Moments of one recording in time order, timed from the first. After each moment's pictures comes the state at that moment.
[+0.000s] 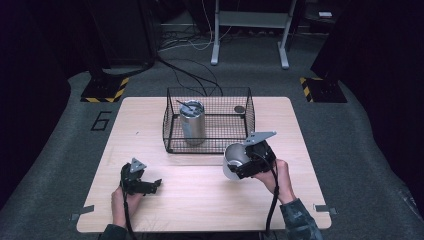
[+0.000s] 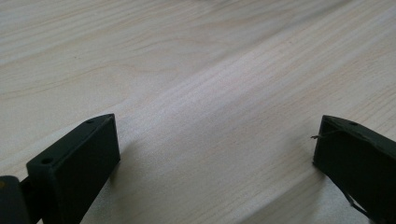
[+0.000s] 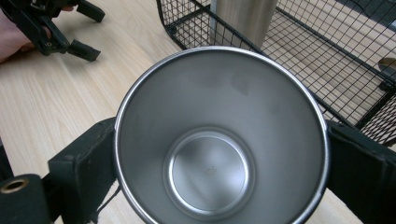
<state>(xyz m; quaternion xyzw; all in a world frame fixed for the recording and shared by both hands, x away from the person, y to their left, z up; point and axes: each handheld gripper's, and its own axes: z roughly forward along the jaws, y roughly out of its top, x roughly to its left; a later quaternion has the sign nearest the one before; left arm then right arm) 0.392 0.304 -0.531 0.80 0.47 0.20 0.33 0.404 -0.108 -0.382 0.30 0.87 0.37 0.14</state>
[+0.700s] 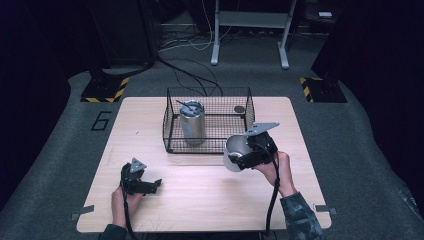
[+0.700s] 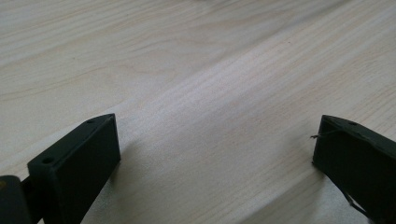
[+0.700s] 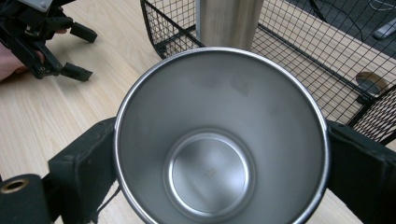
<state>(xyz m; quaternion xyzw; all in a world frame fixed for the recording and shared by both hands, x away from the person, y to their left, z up) 0.393 0.304 -0.531 0.80 0.46 0.20 0.33 0.417 -0.111 -0.364 0.31 0.86 0.39 0.15</state>
